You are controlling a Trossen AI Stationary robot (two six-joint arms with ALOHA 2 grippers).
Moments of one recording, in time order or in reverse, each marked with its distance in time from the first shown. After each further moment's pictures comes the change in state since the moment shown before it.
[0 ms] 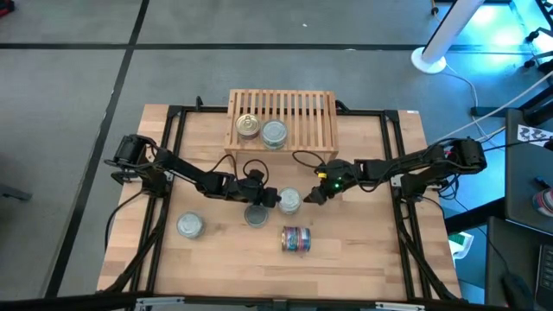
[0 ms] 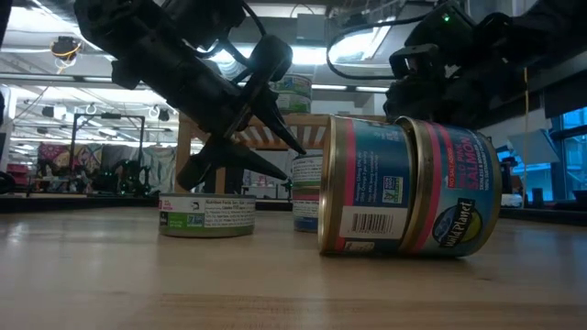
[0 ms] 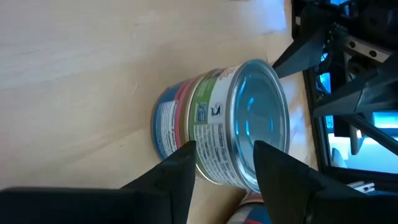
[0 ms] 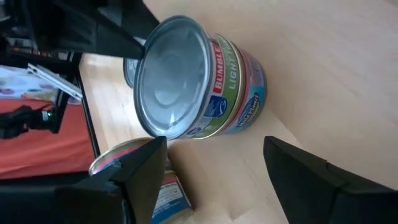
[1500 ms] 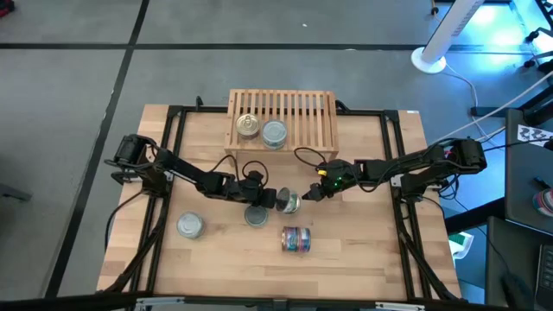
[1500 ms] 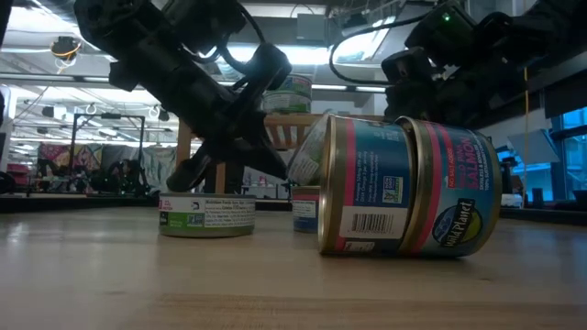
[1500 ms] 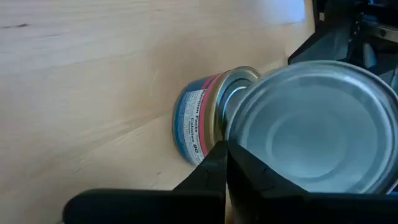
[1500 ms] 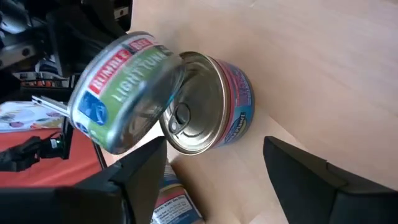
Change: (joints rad) left arm 0.000 0.002 -0.003 -0.048 0.023 -0.028; right arm 0.002 0.000 0.000 0.005 0.038 0.139
